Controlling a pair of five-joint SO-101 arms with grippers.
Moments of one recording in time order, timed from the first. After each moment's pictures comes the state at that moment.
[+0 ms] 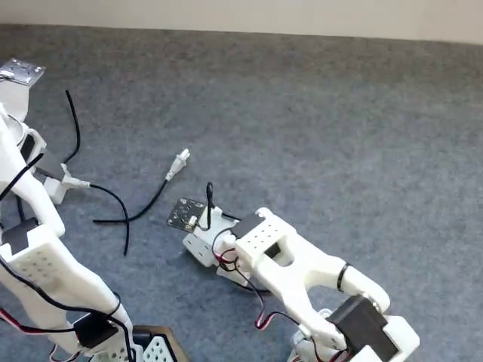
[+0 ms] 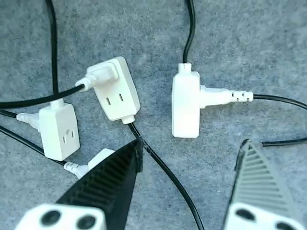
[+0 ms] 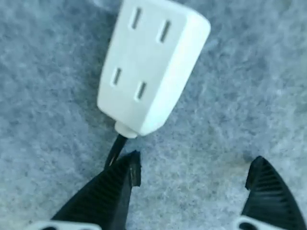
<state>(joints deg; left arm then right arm) -39.1 26.6 -34.2 94.1 -39.8 -45.5 -10.9 49.9 51.1 28.6</state>
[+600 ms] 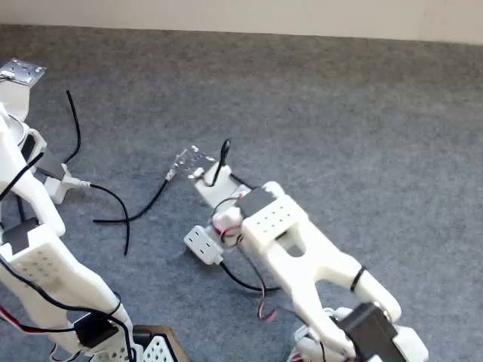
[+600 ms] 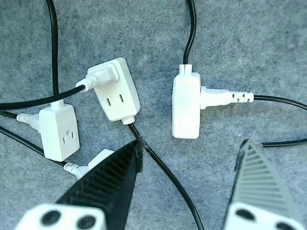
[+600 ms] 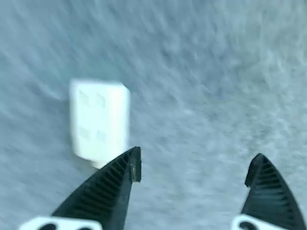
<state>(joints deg) -39.1 26.6 -34.0 93.7 -39.8 -42.5 -15.7 36.9 57.1 13.1</state>
